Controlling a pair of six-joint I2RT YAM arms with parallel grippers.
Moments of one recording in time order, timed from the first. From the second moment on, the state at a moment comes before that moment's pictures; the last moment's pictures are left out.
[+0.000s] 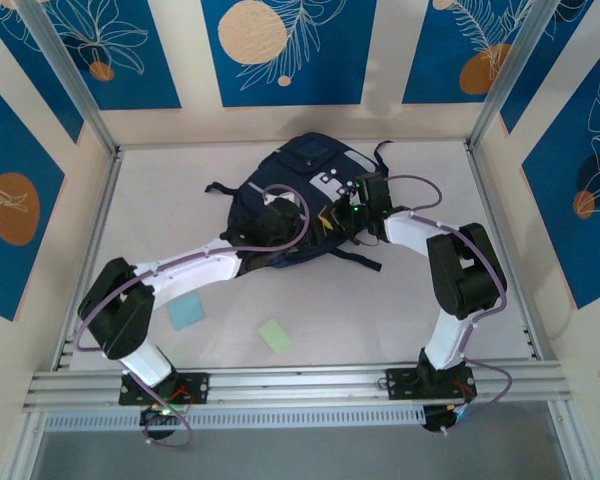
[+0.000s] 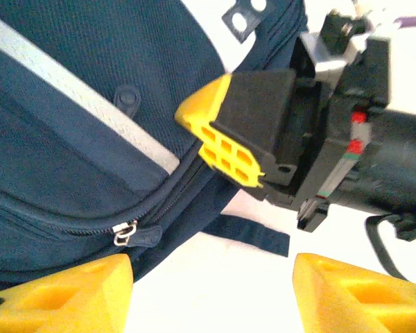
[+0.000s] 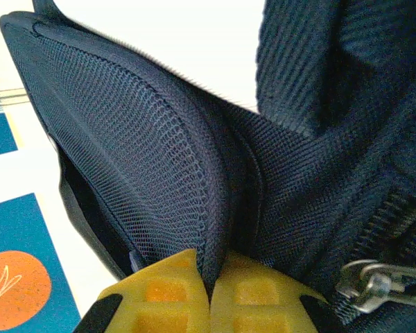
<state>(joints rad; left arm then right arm) -0.83 1.64 1.12 -0.15 -0.07 -0.84 0.35 1.79 1.06 -0.01 -0.51 1.16</state>
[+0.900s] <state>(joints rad) -0.84 1.82 1.14 -0.14 -0.34 -0.87 0.35 1.80 0.97 0.24 -0.57 1.30</state>
